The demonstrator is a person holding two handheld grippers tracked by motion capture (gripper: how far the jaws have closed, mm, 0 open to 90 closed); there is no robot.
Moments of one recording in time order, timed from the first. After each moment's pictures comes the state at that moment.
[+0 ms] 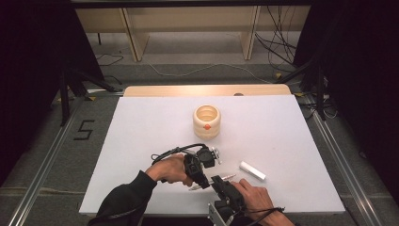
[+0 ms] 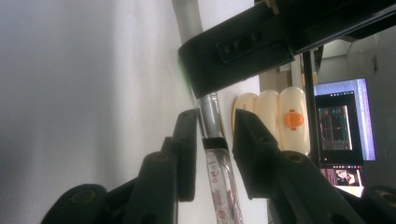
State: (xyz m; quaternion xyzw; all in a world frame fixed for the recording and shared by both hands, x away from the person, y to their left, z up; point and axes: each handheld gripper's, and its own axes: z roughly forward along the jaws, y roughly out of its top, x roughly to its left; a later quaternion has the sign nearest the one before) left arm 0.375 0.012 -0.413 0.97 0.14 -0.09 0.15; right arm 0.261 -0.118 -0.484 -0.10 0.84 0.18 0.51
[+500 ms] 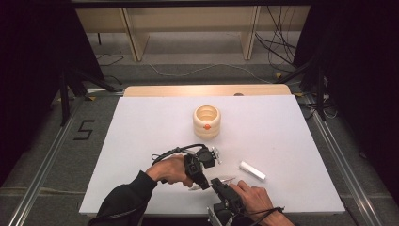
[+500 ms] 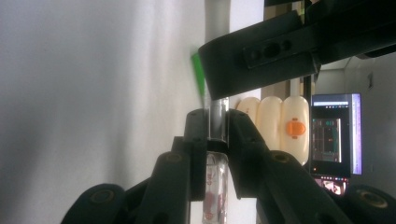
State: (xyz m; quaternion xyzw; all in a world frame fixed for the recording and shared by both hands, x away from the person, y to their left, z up) left arm 0.376 0.013 -0.416 0.97 0.15 -0.11 0.14; right arm 0.258 -0.117 -0.490 -0.14 0.83 0.15 0.51
